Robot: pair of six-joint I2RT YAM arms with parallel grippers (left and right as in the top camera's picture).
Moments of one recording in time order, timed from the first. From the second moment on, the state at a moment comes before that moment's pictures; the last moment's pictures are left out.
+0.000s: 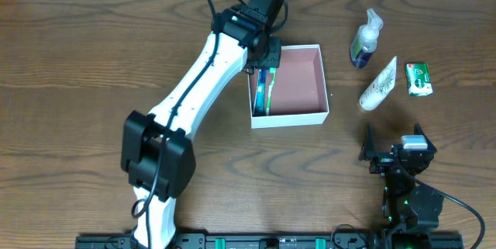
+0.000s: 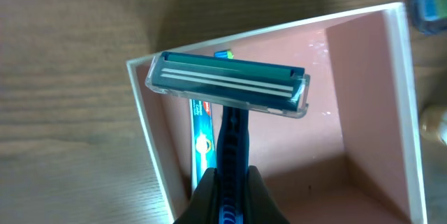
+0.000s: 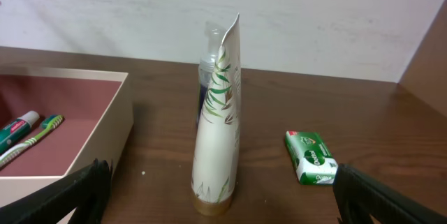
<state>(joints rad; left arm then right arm) -0.52 2.07 1.91 -1.03 0.04 -0.42 -0.03 0.01 0.01 -0.07 -0.01 -0.06</state>
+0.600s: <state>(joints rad) -0.52 2.17 1.87 -1.07 0.01 -0.59 -0.03 0.01 0.01 -0.07 -0.01 -0.06</state>
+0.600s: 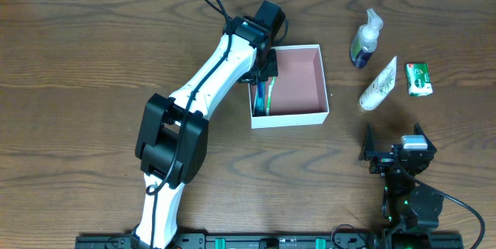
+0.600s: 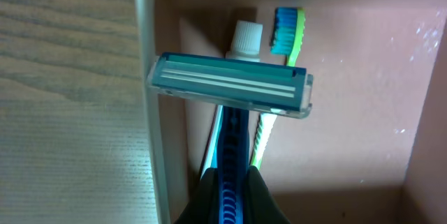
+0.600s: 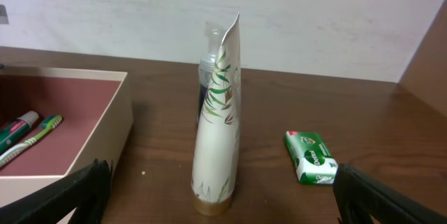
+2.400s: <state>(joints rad) -0.38 1.94 2.03 -1.35 -0.30 -0.47 -0.03 0.01 0.01 -0.07 -0.01 -0.06</state>
